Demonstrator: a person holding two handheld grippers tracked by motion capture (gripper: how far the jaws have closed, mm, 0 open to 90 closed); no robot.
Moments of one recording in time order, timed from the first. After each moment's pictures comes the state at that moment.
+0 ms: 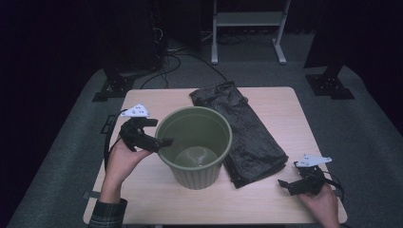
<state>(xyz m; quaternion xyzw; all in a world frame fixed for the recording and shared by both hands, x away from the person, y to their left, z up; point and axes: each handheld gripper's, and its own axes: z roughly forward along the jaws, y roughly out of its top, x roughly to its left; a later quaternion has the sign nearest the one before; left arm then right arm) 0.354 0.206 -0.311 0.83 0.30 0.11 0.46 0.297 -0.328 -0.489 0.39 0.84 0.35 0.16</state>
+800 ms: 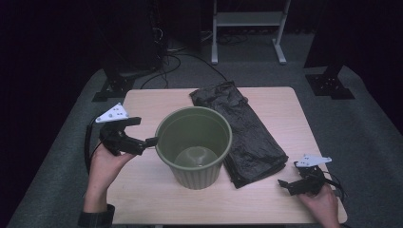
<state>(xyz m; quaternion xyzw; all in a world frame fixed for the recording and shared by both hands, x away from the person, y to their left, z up) 0.322 0.242 -0.295 0.81 0.32 0.16 0.47 0.297 -0.328 -0.489 0.39 0.84 0.35 0.16</state>
